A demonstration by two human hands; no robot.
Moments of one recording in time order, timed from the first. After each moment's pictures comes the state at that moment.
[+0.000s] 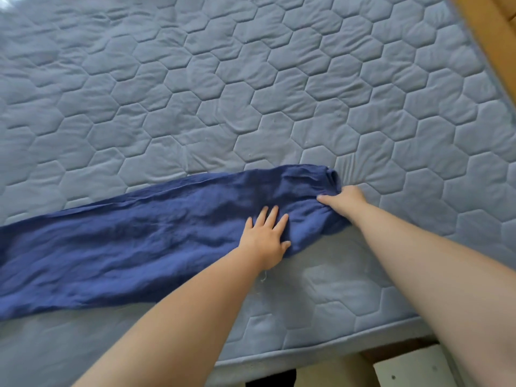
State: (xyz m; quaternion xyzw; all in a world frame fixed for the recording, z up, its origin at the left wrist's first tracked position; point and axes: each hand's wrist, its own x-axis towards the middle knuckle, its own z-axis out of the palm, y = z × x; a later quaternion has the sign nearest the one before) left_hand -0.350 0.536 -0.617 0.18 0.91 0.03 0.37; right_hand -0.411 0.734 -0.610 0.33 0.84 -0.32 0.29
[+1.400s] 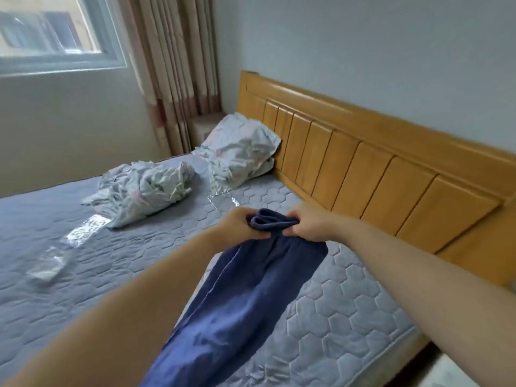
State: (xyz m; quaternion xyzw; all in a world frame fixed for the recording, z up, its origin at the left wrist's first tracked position) left_hand -0.386 0.482 -0.115 0.28 0.83 0.44 0.18; right_hand -0.324 0.662 -0.077 -0.02 0.95 -0.27 0.14
